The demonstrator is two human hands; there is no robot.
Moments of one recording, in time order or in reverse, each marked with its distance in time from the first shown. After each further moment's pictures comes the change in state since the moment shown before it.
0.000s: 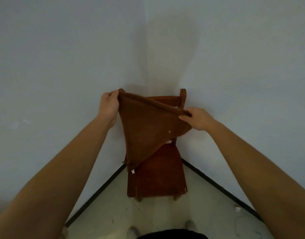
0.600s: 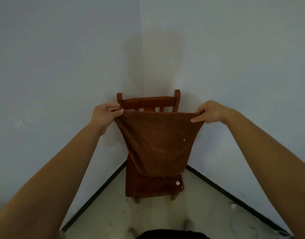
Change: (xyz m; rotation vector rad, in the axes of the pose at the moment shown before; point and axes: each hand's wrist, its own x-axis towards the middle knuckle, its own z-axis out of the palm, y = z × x) left_hand -0.029 -0.019 -0.038 0.216 -0.117 0.019; right_hand -0.045 0.011 -0.058 0.114 -0.127 0.176
